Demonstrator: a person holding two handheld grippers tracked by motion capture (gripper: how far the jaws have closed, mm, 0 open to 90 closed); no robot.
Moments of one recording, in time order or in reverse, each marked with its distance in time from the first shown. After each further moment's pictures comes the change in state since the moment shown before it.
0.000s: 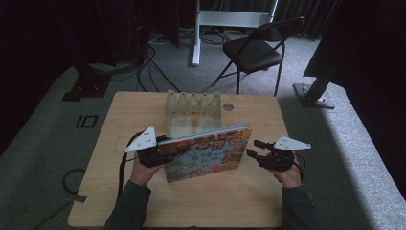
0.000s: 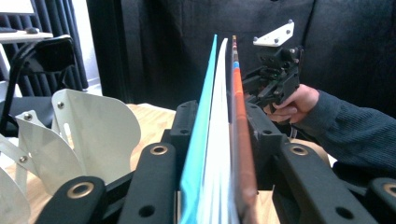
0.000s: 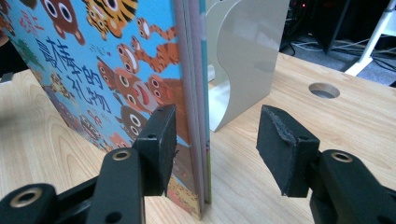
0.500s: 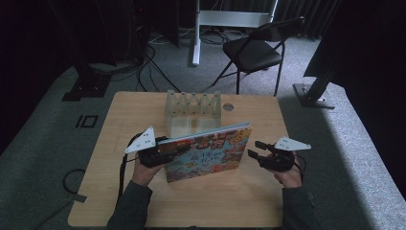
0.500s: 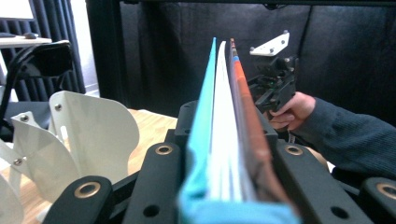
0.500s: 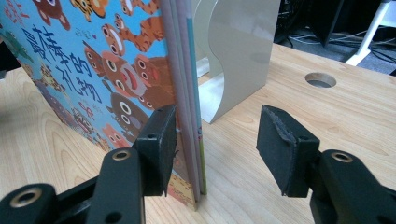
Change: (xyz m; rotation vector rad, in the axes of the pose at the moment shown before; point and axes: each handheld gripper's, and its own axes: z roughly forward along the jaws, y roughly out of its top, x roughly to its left) left arm 0.004 -0.008 0.001 -0.031 -0.024 -0.016; right arm -0.005 -0.008 0.001 0.012 -0.010 0.021
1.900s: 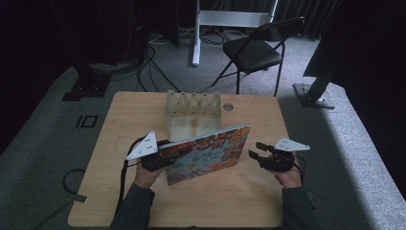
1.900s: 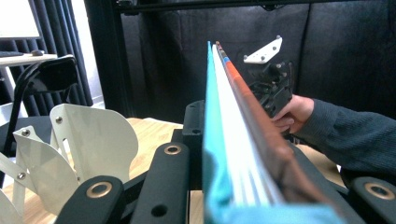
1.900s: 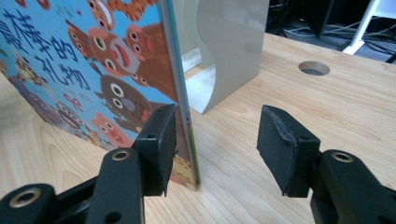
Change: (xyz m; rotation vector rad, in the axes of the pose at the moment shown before) left arm -0.012 -0.003 0.003 -0.026 0.024 0.069; right arm -0.004 -0.009 0.004 0.027 -0.029 0.014
